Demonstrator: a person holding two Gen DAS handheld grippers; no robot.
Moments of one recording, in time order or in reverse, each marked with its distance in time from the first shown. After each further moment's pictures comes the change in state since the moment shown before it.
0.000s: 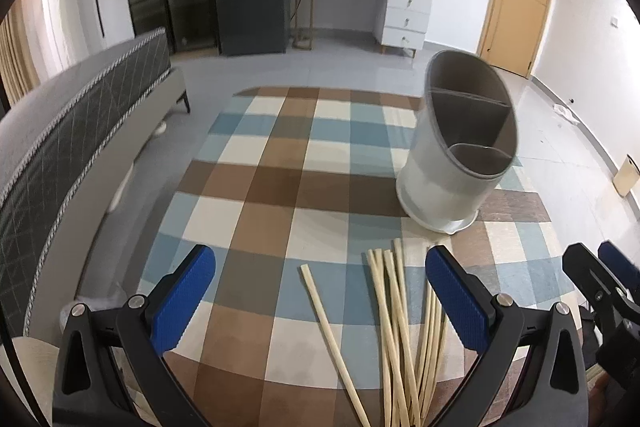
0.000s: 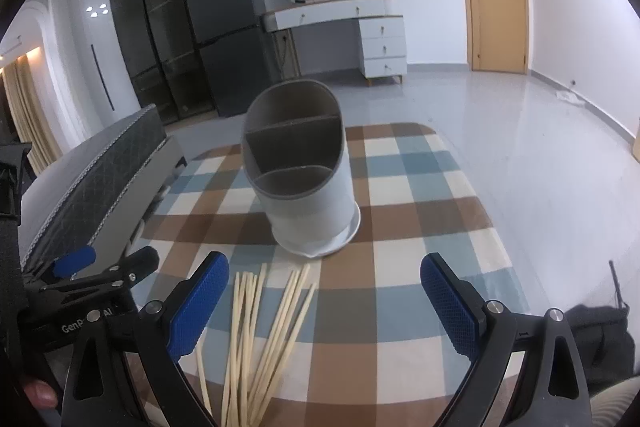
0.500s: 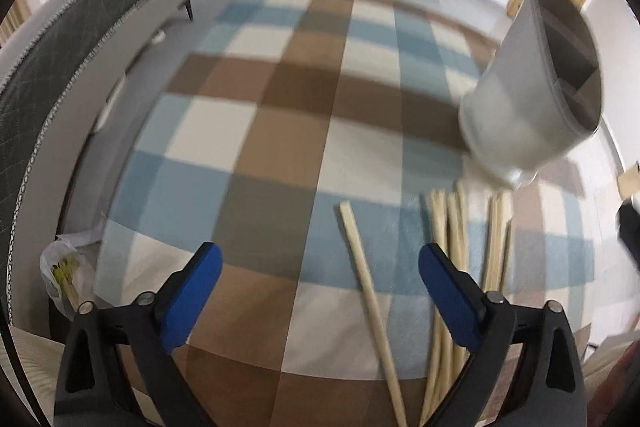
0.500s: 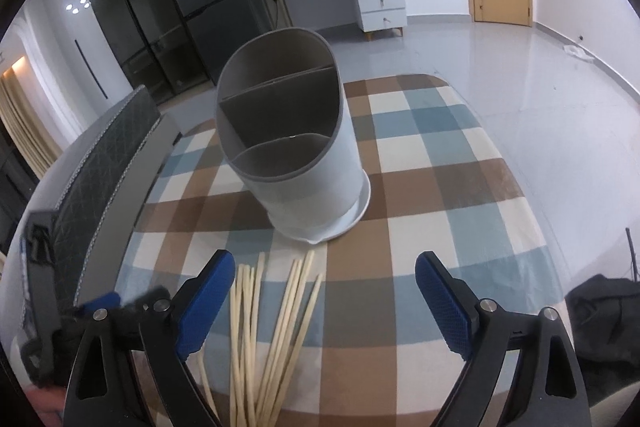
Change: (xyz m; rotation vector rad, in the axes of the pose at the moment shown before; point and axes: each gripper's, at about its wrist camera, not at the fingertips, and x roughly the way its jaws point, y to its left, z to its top) left arm 0.077 0.030 -0.022 -0.079 0.338 -0.008; right arm 0.052 -0.006 0.014 0.057 0.150 0.033
